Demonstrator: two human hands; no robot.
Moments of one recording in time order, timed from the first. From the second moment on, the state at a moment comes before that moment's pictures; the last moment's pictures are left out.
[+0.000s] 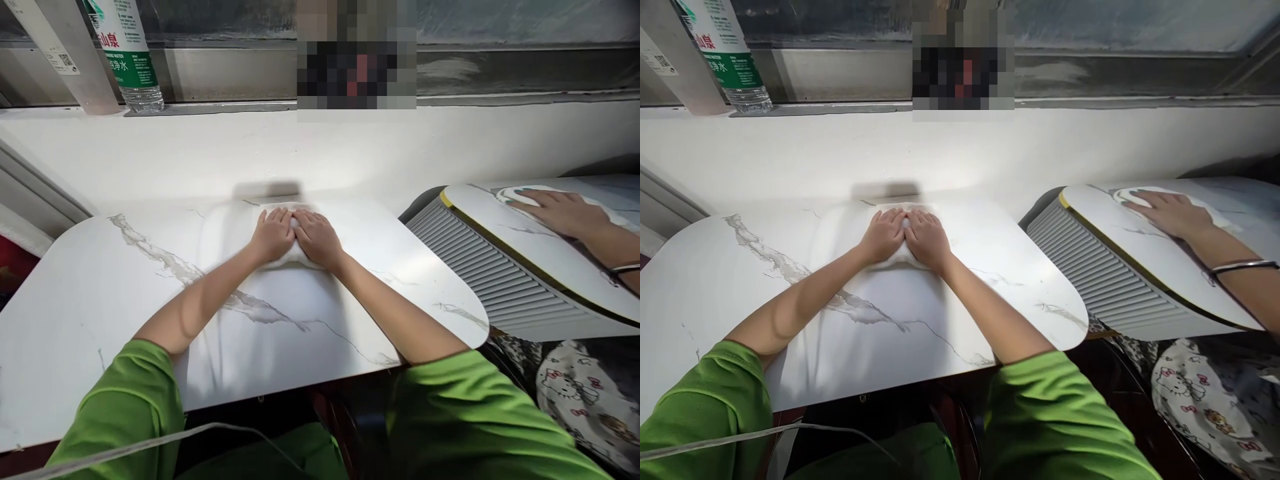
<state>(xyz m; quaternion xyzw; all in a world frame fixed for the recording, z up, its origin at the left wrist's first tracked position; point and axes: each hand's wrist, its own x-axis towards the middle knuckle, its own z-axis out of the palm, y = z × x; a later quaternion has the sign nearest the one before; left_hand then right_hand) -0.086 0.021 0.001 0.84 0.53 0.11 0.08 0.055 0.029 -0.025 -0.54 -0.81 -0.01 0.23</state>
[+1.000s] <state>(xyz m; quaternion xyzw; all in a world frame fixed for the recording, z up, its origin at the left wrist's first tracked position) 0.020 0.076 -0.001 0.87 0.48 0.08 0.10 0.166 0.078 -0.028 -0.57 -0.78 -0.03 0.25</state>
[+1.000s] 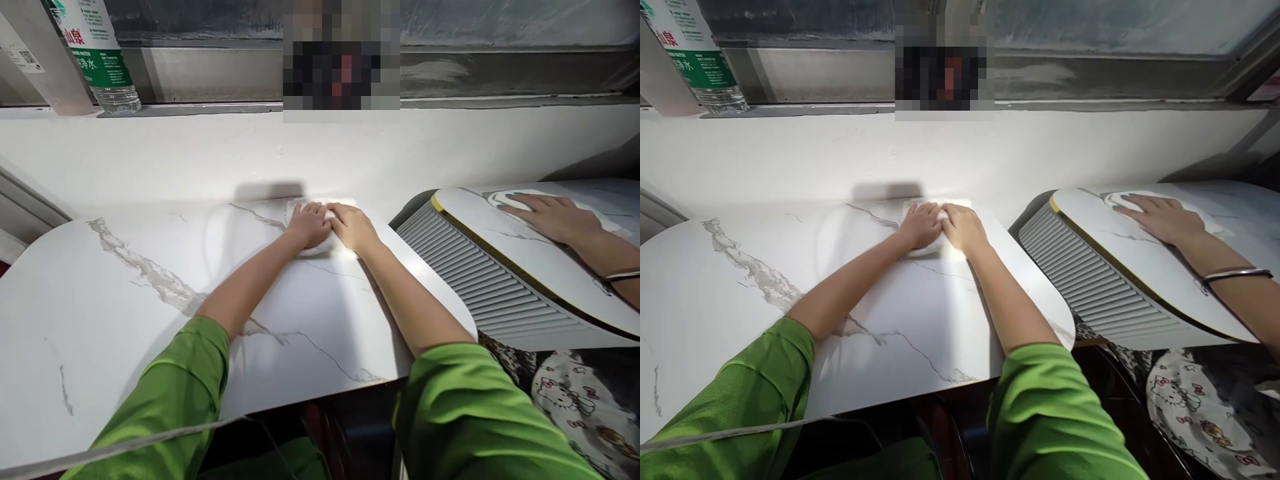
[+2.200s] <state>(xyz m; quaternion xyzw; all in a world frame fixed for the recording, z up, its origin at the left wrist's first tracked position) -0.094 -0.097 0.001 0.85 0.51 0.11 0.09 0.056 -0.090 -0.020 -0.50 -0.83 0.02 0.25</state>
